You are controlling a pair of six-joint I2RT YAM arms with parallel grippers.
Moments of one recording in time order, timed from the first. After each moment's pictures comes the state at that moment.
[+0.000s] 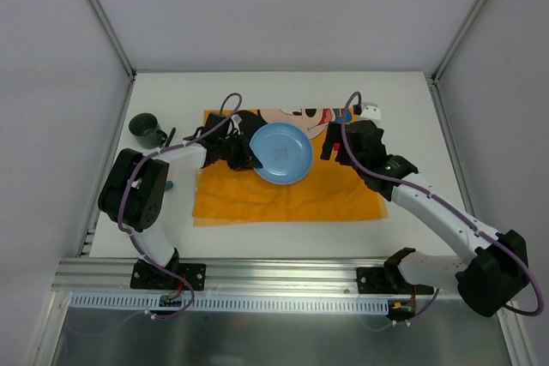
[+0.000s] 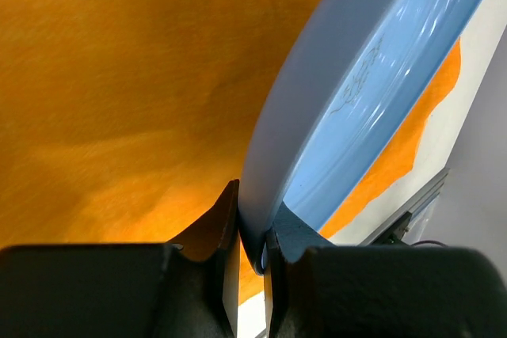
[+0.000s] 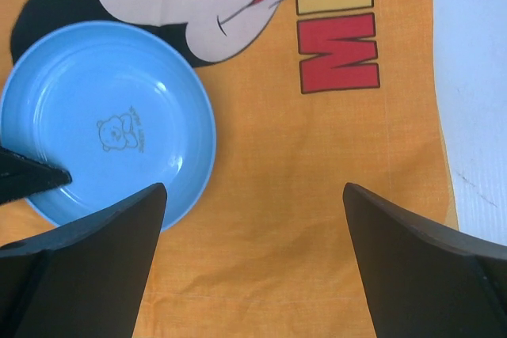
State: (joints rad) left arm -0.36 1.70 0.92 -0.10 0.46 -0.75; right arm 0.60 1.16 0.91 -0.36 0.37 0.49
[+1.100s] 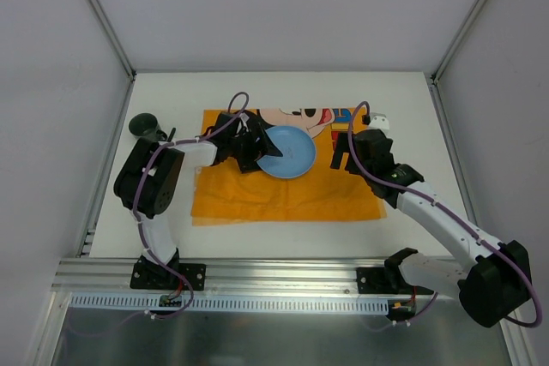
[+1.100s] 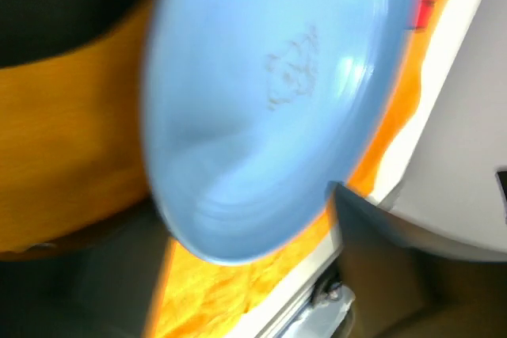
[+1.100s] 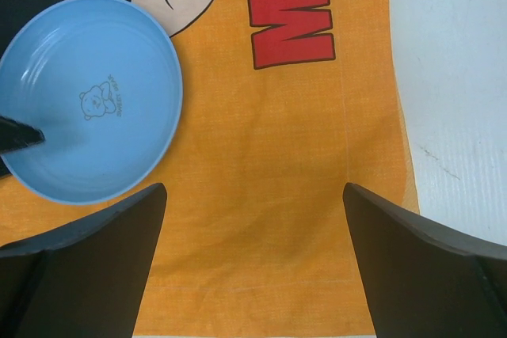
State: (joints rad) left arm -0.40 1.87 0.98 0.02 0.46 -0.87; right arm 0.53 1.10 0.79 -0.36 0.35 0.47
